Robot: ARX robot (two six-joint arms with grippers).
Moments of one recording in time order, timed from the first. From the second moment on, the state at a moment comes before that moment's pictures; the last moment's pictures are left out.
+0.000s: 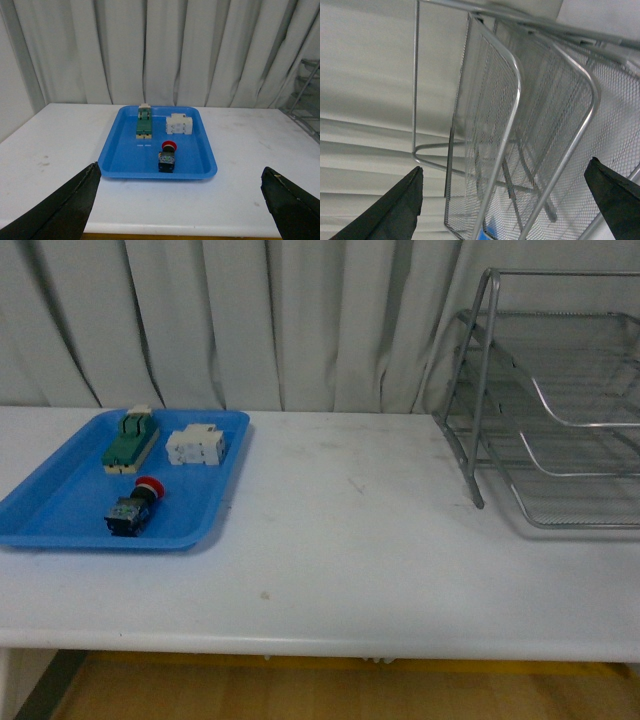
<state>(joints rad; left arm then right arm) 0.00 0.01 0.01 0.00 0.00 0.00 -0.52 2.11 0.78 1.28 -0.55 1.30</state>
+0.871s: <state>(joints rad) 0.00 0.01 0.01 0.00 0.00 0.00 -0.37 2.31 0.90 1.28 -0.50 1.32</state>
